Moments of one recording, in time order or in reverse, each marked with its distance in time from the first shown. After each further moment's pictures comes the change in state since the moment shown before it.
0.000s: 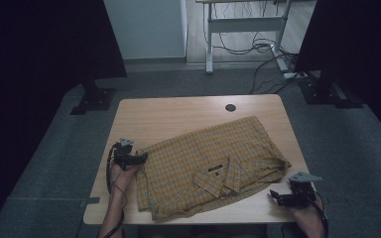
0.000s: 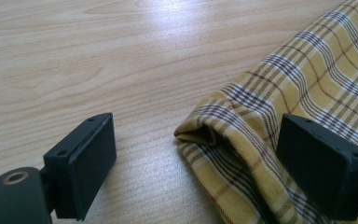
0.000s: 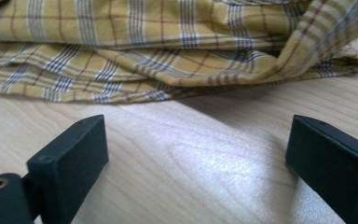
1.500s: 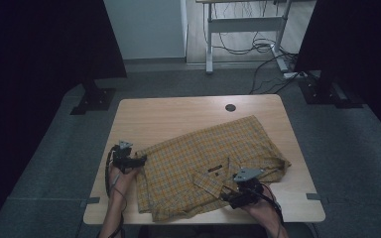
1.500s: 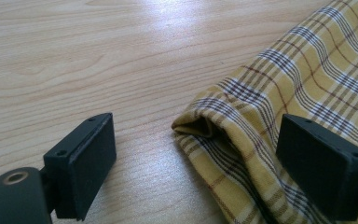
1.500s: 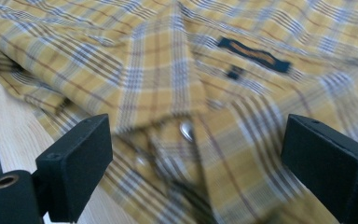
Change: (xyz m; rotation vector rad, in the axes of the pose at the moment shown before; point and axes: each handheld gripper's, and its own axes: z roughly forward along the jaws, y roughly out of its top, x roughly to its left) left arm -0.001 -0.006 -0.007 -0.001 -0.003 -0.002; right arm 0.130 0.076 0.048 -0.032 0.320 -0.304
